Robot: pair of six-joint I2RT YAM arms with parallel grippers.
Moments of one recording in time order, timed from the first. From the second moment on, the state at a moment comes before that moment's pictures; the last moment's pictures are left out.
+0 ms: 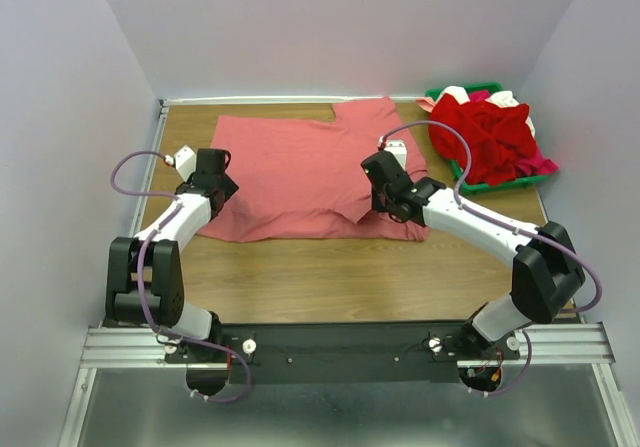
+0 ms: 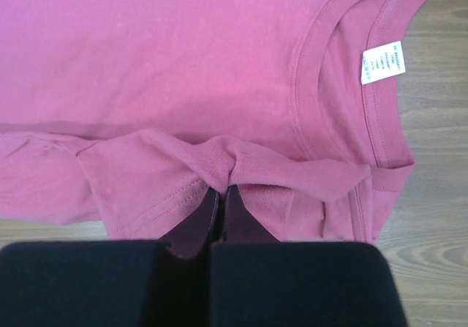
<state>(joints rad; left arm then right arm) -0.08 1.48 0.88 -0.25 -0.38 -0.78 0.70 1.54 1.12 -0.46 0.45 0.50</state>
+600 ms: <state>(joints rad) -0.02 1.60 0.86 -0.20 -0.34 -0.72 0.70 1.54 1.11 -0.46 0.45 0.50</state>
